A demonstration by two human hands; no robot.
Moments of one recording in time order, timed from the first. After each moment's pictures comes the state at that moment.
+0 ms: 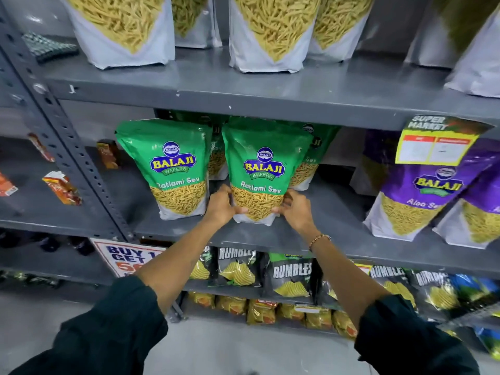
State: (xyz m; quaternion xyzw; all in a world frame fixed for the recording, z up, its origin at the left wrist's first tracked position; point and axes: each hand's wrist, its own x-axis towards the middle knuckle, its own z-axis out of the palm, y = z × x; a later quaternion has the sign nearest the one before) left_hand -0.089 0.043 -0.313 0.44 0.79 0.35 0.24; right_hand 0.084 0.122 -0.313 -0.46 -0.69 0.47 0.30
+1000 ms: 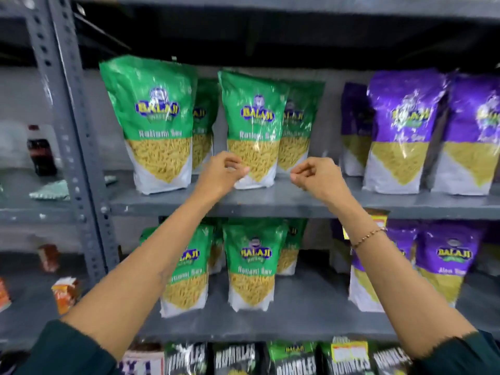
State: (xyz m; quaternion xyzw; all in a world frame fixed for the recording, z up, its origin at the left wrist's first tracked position) left_hand -0.072 -0.012 -0.013 0.59 0.60 0.54 0.07; right_hand 0.131 0.066 -0.014 -0.37 -0.77 0.22 0.47
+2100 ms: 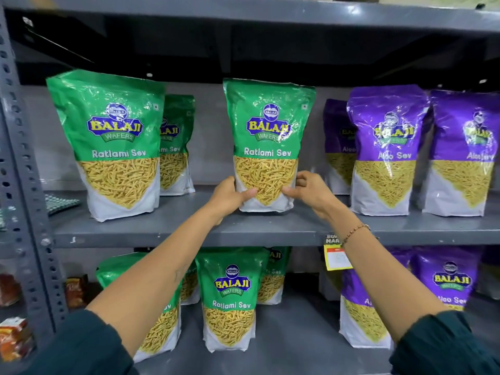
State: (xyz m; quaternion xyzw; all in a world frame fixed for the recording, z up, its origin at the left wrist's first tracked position) left_hand -0.047 0.108 -0.033 0.57 0.59 0.53 0.20; right_hand 0.152 0.170 -0.018 -0.31 -0.72 0.41 0.47
